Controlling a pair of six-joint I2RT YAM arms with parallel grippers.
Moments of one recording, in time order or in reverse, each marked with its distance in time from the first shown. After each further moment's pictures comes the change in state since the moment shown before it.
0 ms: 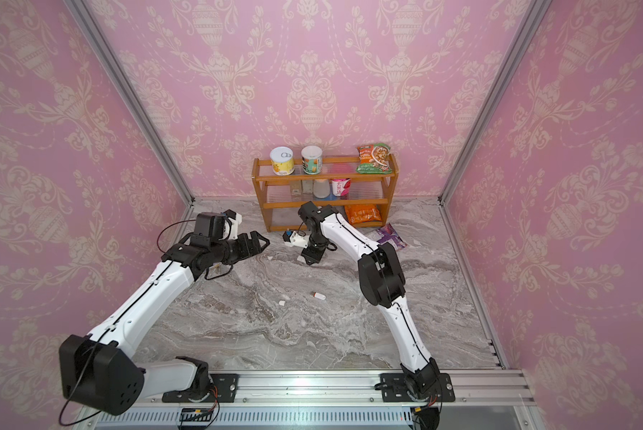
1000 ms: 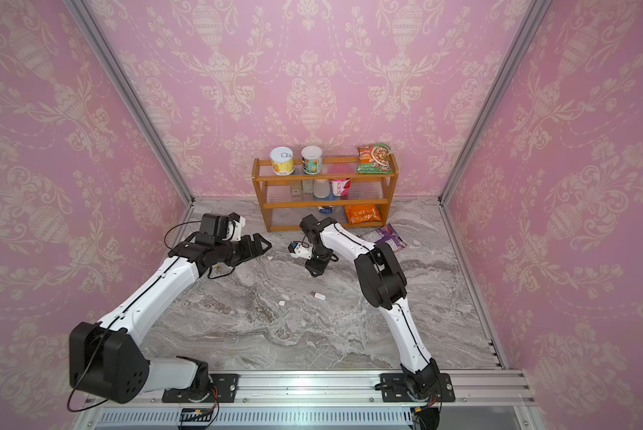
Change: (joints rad) left arm 0.010 0.060 -0.002 0.009 0.031 0.009; right arm 0.010 -0.113 -0.346 0.229 0.086 0.070
